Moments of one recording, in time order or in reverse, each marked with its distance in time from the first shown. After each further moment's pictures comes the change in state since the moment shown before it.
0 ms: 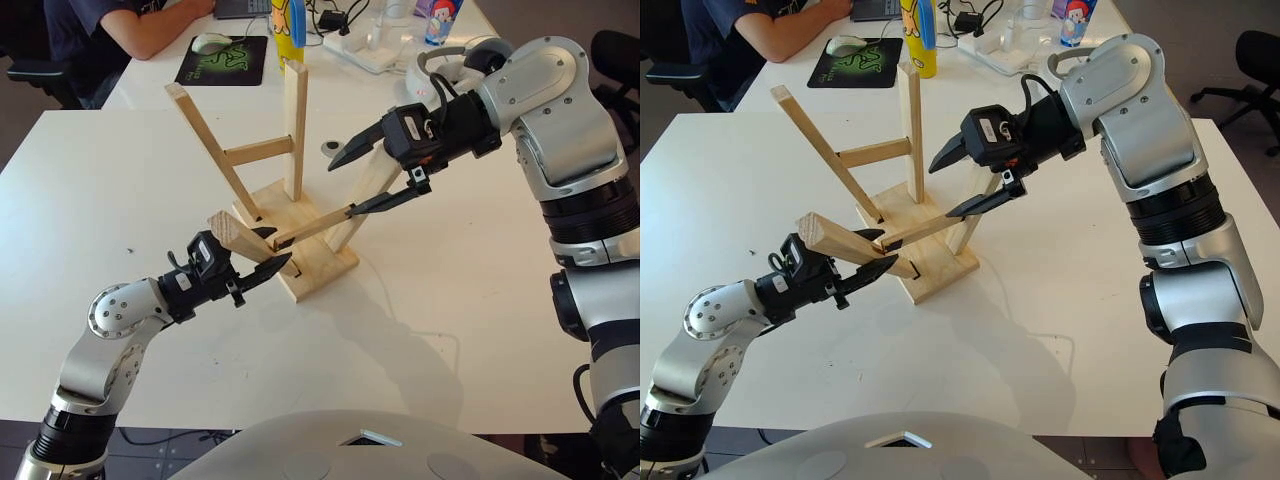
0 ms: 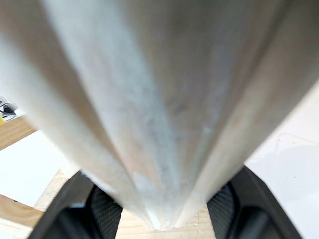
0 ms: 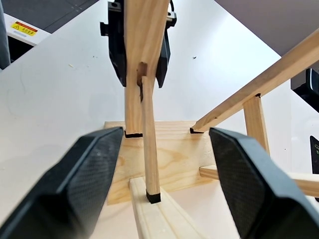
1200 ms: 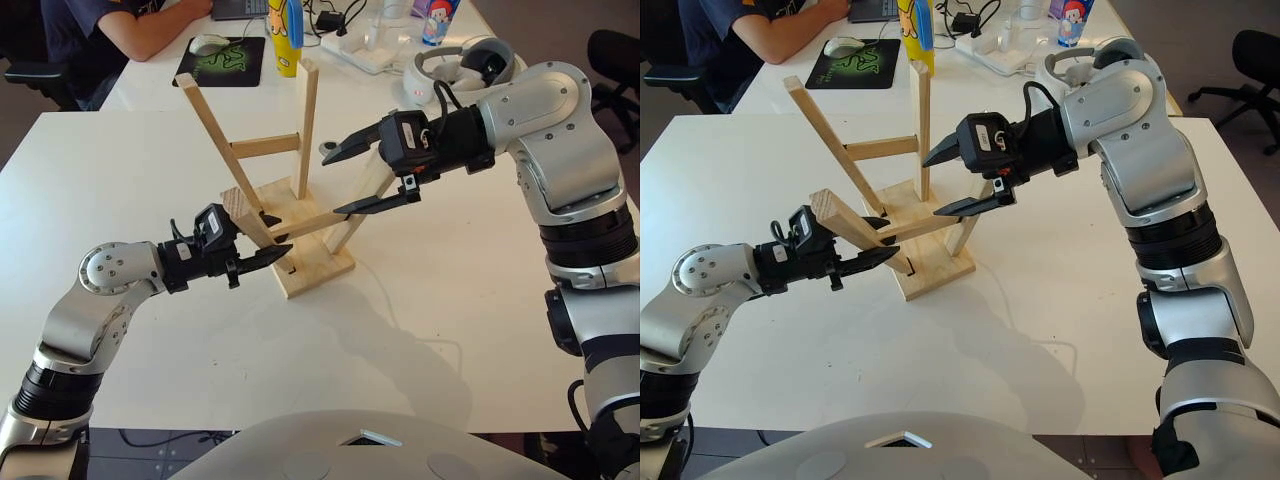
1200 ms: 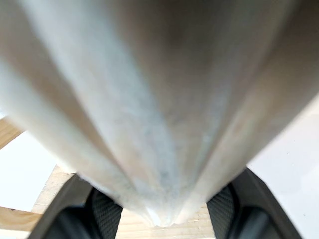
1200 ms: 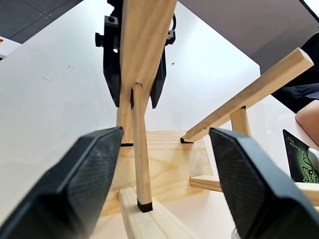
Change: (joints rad) left arm -0.232 0.113 -0.042 0.027 -0.015 0.220 -0.072; right arm 0.112 0.011 -0.076 -0.173 -0.016 0.107 -0.132
